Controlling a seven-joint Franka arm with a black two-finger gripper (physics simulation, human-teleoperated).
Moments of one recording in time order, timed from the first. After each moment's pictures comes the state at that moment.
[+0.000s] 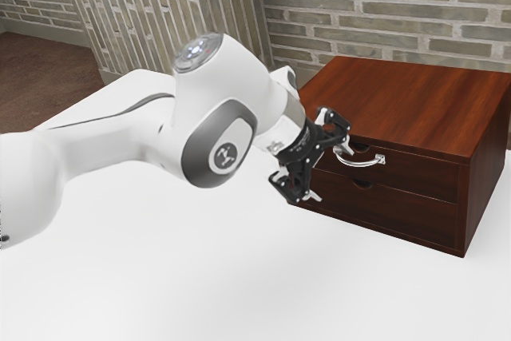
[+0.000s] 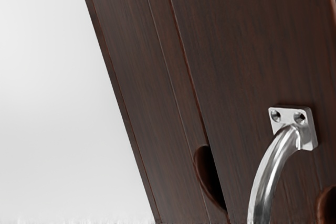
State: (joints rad) arm 0.00 0.09 -0.18 -1.82 -0.09 2.44 -1.43
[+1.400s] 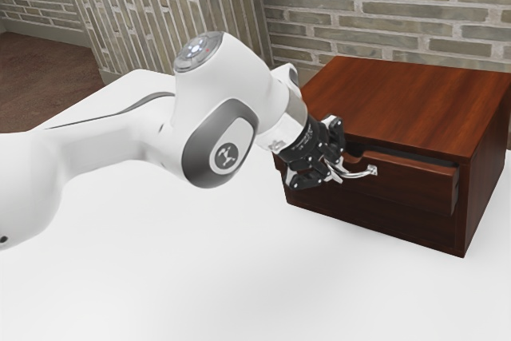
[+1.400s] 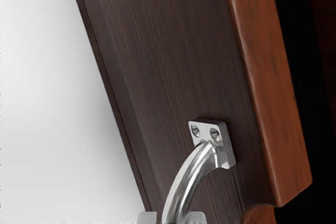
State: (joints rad) arm 0.00 0.08 -0.18 -1.82 -0.08 2.44 -1.43
